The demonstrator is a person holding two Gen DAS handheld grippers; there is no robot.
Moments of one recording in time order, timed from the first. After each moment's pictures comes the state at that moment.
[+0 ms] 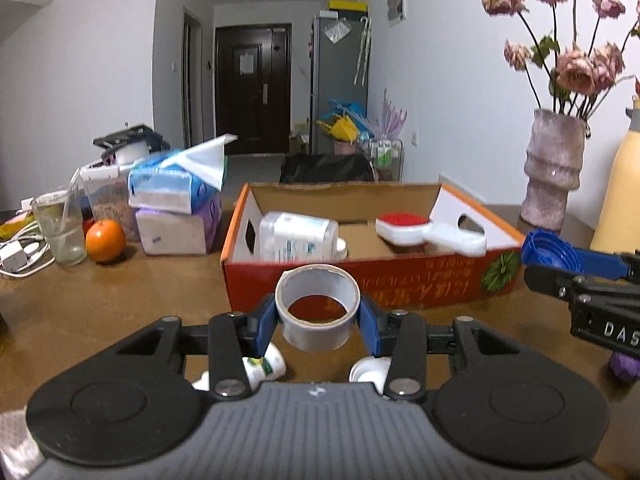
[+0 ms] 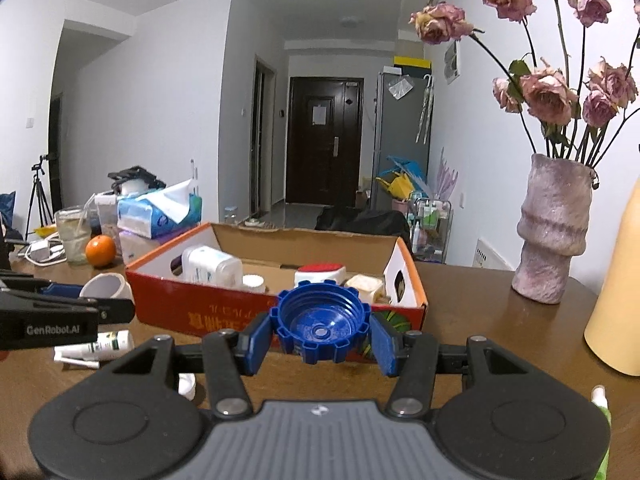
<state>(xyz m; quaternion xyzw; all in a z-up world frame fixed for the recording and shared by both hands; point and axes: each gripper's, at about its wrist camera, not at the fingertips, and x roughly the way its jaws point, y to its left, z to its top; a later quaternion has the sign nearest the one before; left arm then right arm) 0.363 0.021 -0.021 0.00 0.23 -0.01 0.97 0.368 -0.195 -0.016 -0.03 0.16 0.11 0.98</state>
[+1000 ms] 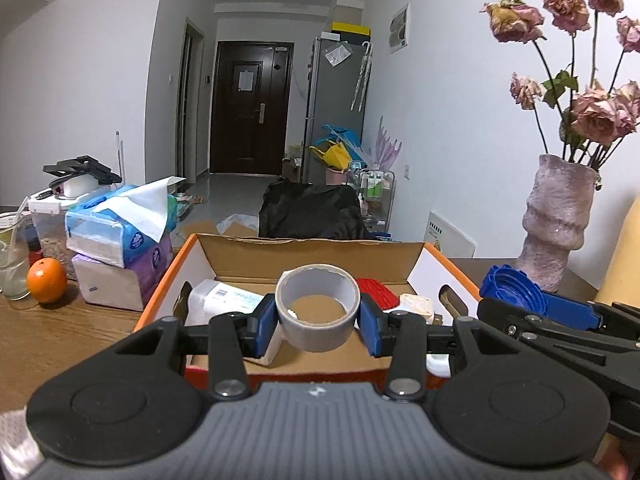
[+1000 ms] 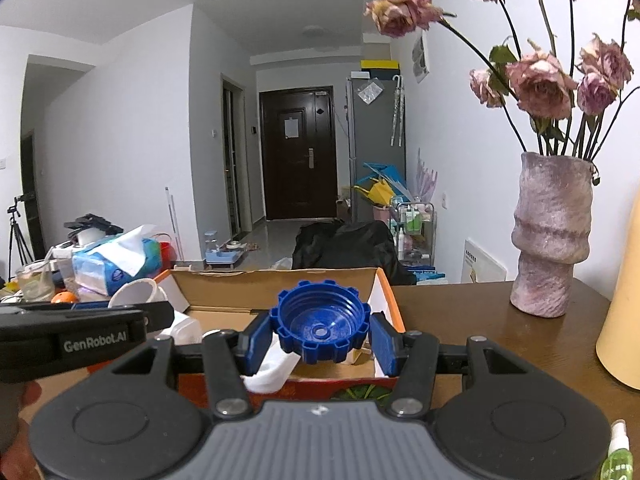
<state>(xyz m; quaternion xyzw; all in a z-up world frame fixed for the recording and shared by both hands) 0.448 -0.023 -0.004 -0.04 0.19 -0.02 0.98 0.444 -0.209 0.001 0.02 0.15 0.08 0.98</state>
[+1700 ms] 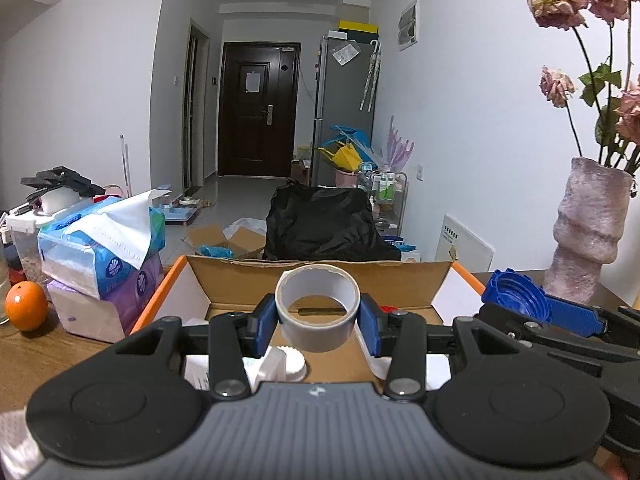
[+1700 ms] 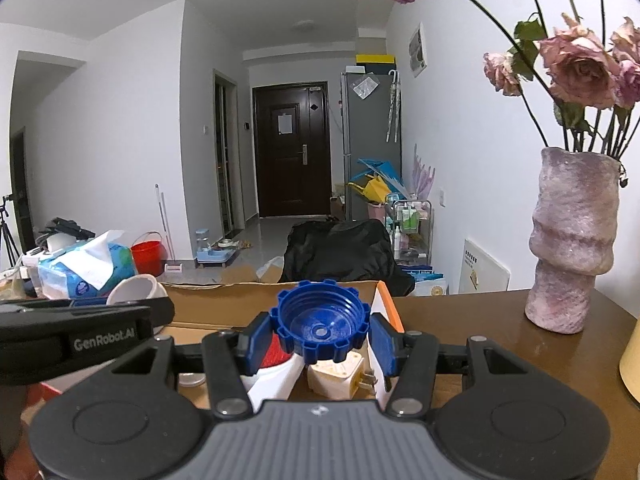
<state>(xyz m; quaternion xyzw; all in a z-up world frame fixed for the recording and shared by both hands) 0.513 -0.024 -0.009 -0.03 0.19 -0.01 0.98 0.509 -0.200 -0.005 0.02 0.16 0.07 0.98</state>
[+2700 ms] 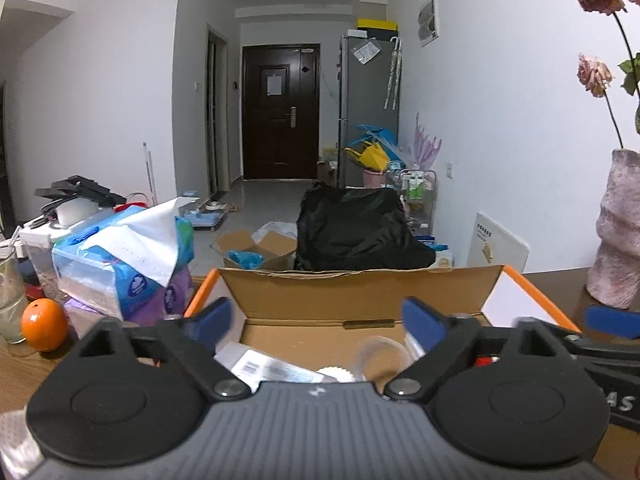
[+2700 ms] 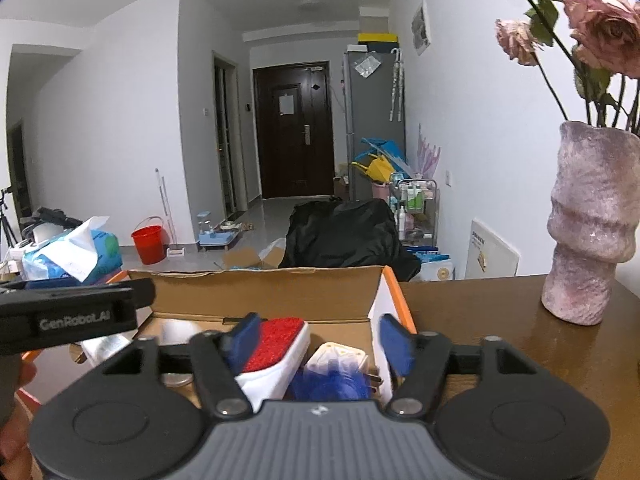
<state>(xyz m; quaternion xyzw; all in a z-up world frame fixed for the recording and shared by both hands) 0.539 -0.008 -0.015 -0.01 0.19 0.04 0.98 0.544 -0.201 -0.015 0.03 0.19 0.07 0.98</state>
